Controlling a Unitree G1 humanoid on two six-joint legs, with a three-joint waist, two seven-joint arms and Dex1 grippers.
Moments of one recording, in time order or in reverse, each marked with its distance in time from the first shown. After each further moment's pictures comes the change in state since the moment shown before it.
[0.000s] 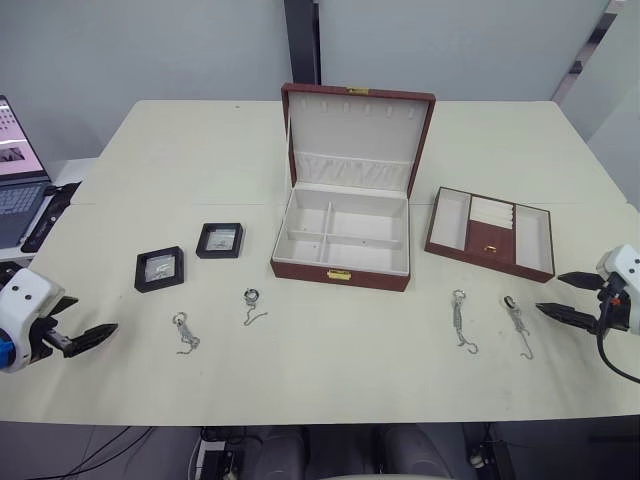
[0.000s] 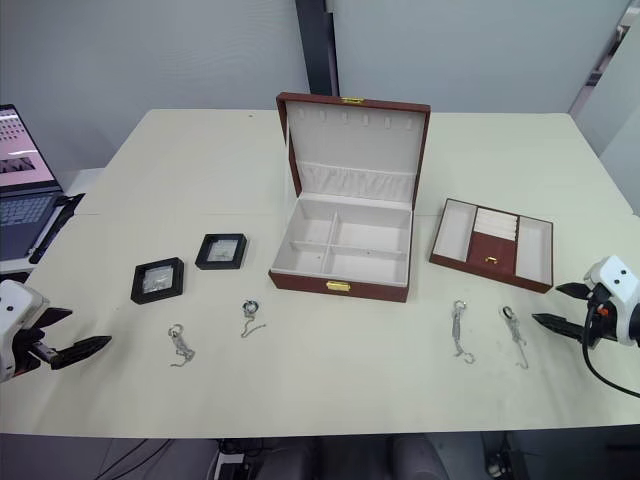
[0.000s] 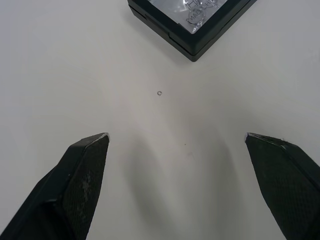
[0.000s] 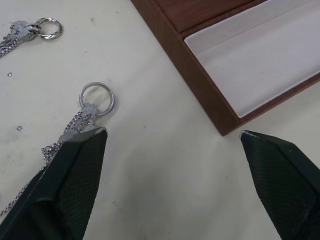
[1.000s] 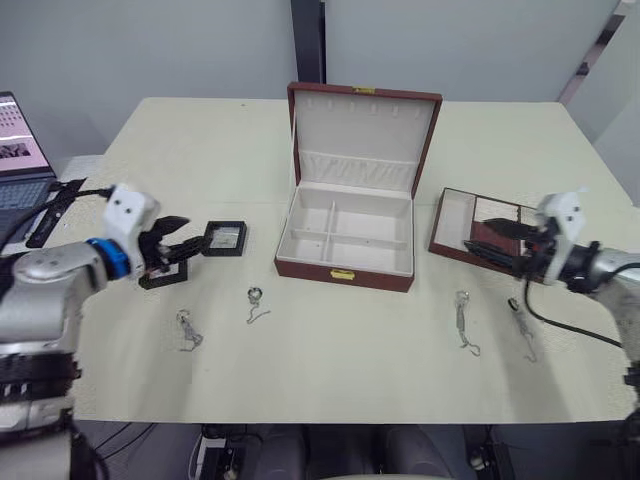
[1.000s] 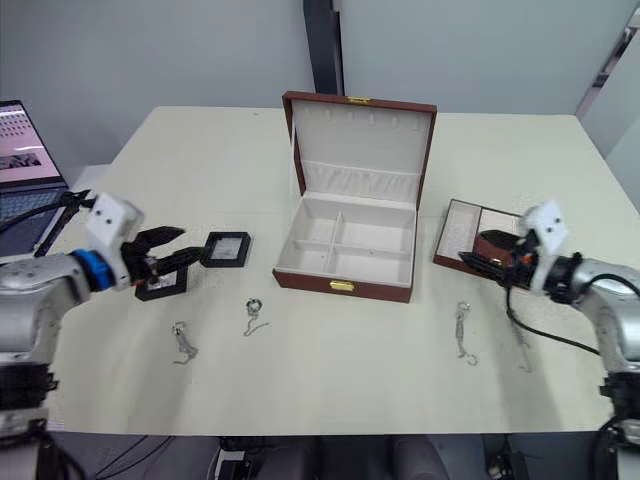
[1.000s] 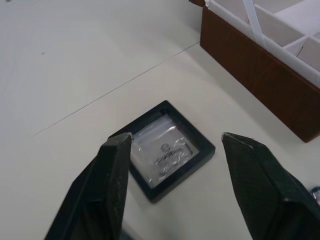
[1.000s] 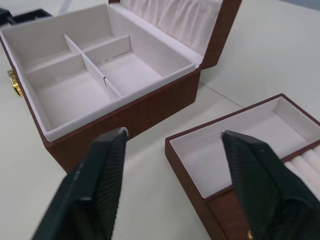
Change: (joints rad) left arm -0.550 -0.246 -0.334 -0.144 -0.058 0.194 0.123; right arm -0.175 0.269 0.105 -0.521 0.112 0.351 -0.338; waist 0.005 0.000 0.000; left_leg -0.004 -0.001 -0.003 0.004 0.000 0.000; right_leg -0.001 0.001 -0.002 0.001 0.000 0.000
